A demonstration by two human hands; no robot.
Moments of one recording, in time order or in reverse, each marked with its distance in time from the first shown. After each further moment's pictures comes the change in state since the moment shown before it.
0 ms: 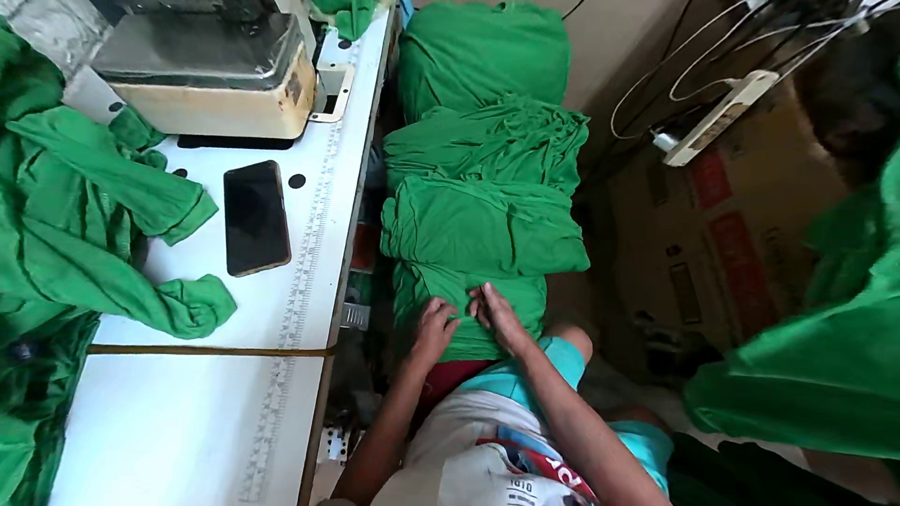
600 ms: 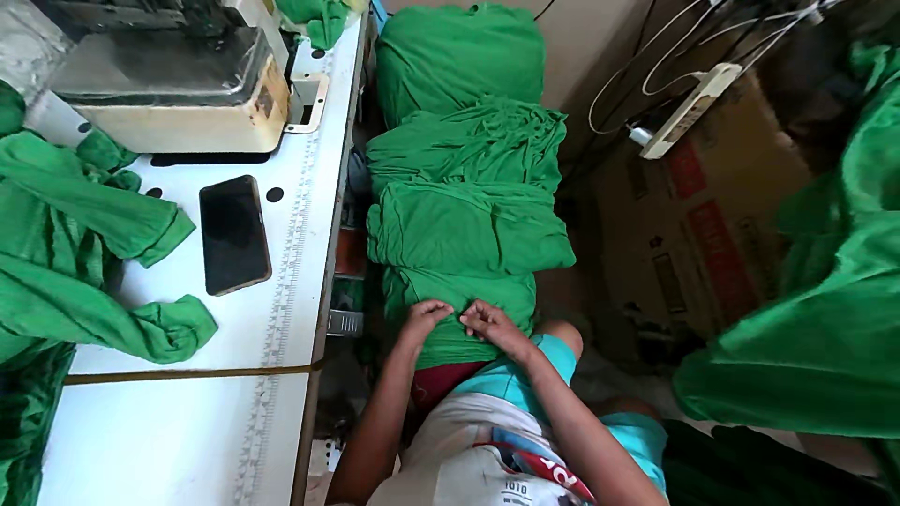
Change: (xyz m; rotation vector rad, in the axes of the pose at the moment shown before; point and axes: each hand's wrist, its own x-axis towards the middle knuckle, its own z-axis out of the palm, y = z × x) left_hand 0.025 0.006 -0.011 -0.540 -0.084 -0.315; right_hand -0.020 -0.006 -0.016 -0.293 -0.150 0.077
